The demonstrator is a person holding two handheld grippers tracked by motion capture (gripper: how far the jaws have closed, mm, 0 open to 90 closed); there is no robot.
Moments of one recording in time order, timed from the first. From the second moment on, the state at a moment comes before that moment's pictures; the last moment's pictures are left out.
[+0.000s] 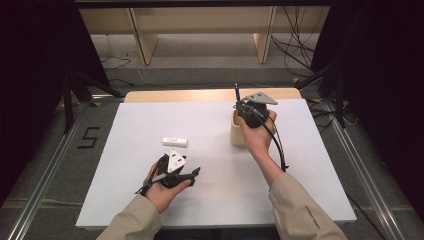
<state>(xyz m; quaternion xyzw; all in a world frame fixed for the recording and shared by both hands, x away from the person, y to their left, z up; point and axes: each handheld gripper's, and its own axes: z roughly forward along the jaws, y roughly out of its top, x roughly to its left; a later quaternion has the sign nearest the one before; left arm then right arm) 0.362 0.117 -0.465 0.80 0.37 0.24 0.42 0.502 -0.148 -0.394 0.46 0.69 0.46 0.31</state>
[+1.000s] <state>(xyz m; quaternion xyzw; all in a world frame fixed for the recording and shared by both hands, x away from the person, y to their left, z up) 0.362 0.116 -0.465 0.80 0.37 0.24 0.42 0.502 -0.147 -0.402 0.46 0.71 0.44 0.30</state>
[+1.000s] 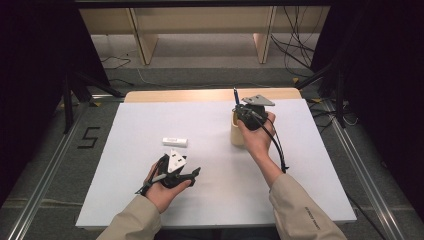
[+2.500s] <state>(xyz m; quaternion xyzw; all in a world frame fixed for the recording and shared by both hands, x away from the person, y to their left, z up) 0.363 0.117 -0.467 0.80 0.37 0.24 0.41 0.462 -0.188 -0.383 0.44 0.74 0.45 0.25</state>
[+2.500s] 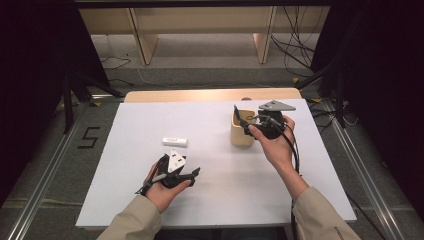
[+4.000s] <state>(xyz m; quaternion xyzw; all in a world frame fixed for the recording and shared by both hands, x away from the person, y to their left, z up) 0.365 0.121 -0.465 0.79 0.37 0.24 0.41 0.424 -0.217 -0.423 0.42 0.78 0.41 0.21</state>
